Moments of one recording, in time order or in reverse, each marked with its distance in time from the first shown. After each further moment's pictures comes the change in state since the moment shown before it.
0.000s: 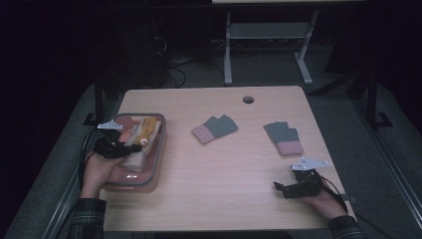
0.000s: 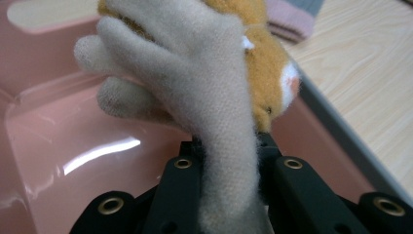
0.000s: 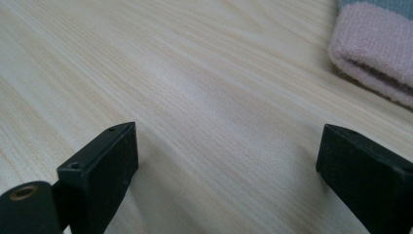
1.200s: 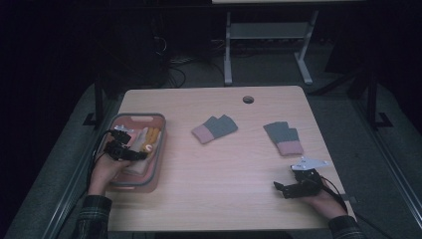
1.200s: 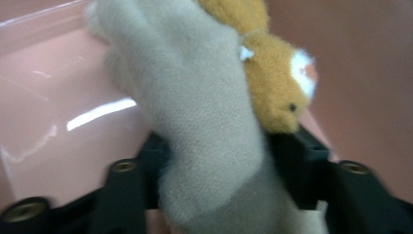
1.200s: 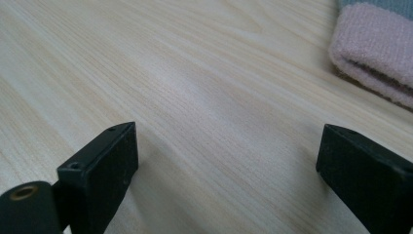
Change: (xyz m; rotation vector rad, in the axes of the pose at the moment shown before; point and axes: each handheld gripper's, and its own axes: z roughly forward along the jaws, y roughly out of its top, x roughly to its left) left arm 0.015 -0.008 0.040 0.179 0.088 -0.028; right arm 0.000 0.000 0.000 0.000 0.001 -0.002
